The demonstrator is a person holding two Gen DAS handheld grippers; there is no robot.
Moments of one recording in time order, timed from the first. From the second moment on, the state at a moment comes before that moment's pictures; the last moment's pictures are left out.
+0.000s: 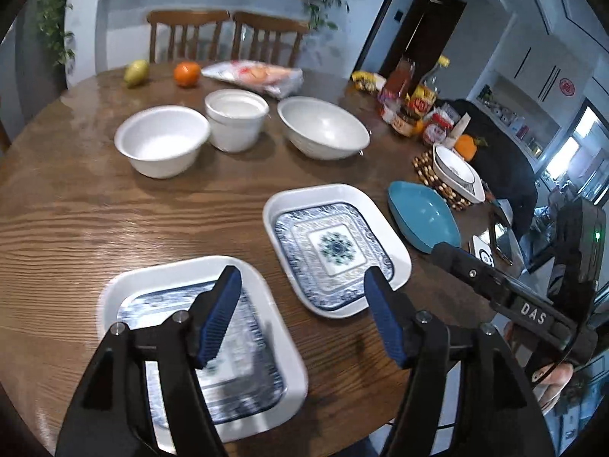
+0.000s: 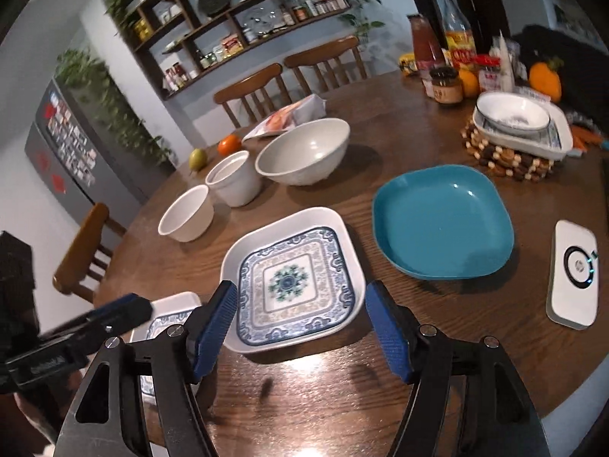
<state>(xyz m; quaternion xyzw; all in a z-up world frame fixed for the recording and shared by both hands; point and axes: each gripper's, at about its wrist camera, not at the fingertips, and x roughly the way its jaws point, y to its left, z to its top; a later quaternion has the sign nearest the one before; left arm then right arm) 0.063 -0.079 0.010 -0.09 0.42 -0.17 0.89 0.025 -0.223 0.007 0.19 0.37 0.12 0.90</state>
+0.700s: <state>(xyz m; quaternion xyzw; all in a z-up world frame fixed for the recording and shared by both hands) 0.106 -0.121 -0.025 -0.08 0.50 -0.17 0.85 0.081 -0.238 -0.037 0.24 0.41 0.14 0.87</state>
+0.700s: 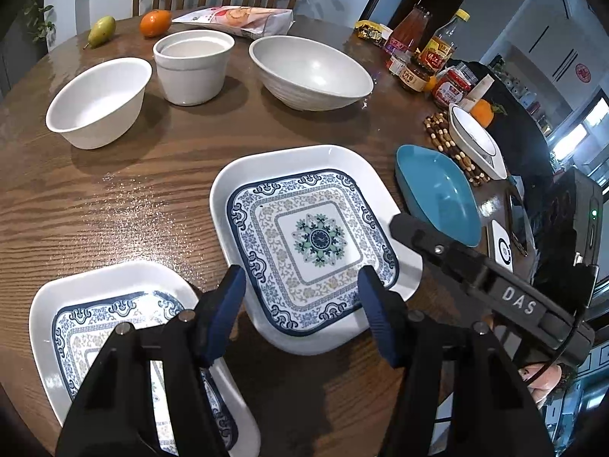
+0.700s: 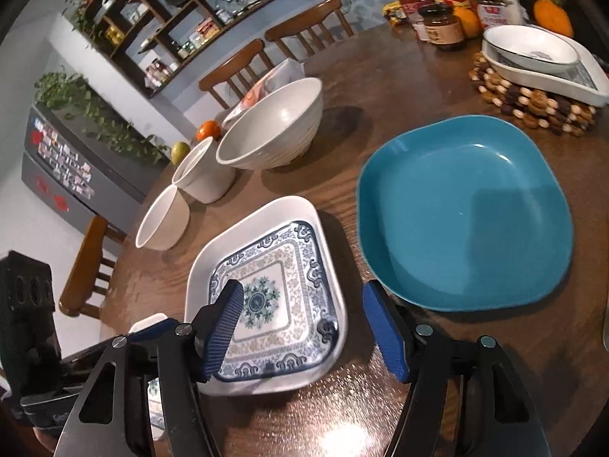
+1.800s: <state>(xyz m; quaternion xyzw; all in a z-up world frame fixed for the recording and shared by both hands) 0.120 -0.131 -0.034 -0.07 0.51 -0.19 0.84 0.102 -0.213 -0.046 0.19 0.41 0.16 0.88</state>
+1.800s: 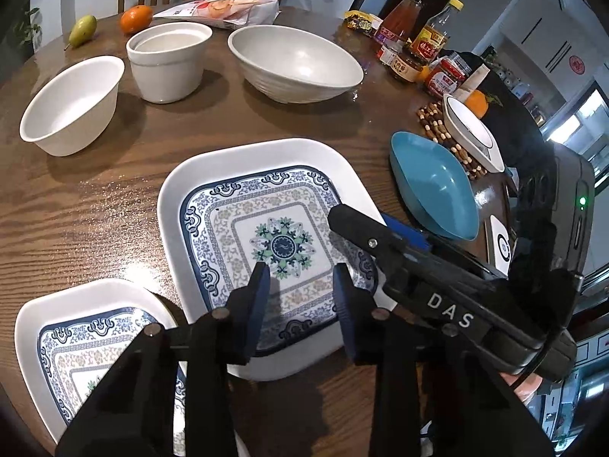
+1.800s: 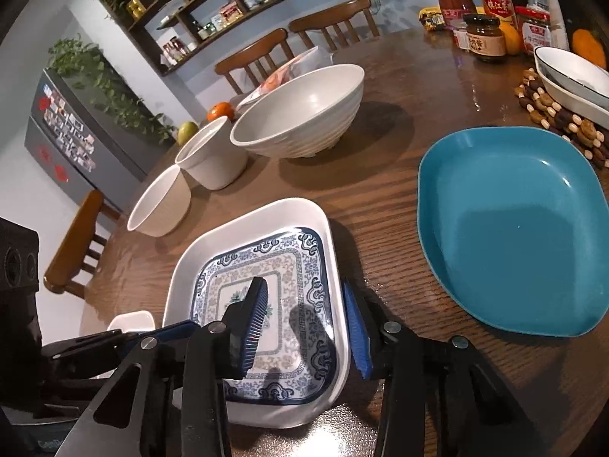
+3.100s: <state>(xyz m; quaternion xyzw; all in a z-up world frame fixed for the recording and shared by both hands) 0.146 -0.081 -0.030 -0.11 0.52 -0.09 0.84 0.107 -0.218 -0.047 0.20 0.41 0.14 0.88</state>
